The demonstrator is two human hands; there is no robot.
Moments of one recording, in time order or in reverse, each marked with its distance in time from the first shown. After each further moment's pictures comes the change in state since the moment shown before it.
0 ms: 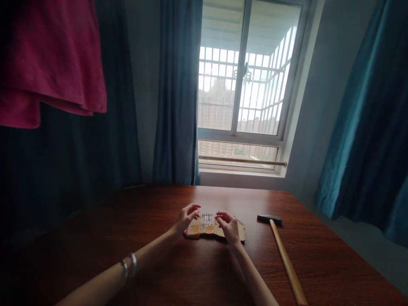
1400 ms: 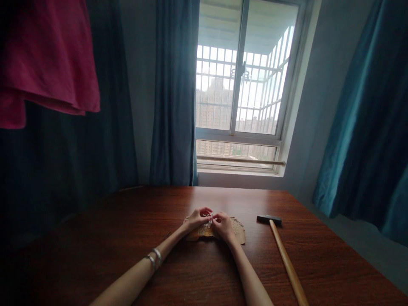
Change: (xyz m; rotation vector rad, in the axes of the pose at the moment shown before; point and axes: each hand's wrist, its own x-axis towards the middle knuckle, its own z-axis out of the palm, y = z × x) left_hand 0.037 -0.036 0.027 0.154 -0.270 0.043; right_hand 0.037 0.052 0.008 -0.504 -0.079 -0.224
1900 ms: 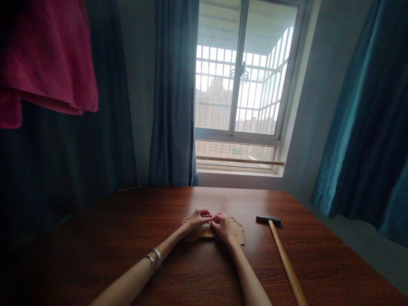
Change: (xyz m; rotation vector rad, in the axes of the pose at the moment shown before) left_hand 0.006 -0.004 0.004 0.110 -0.001 -0.011; right_hand -0.003 -0.005 -0.004 -0.064 0.001 -0.026
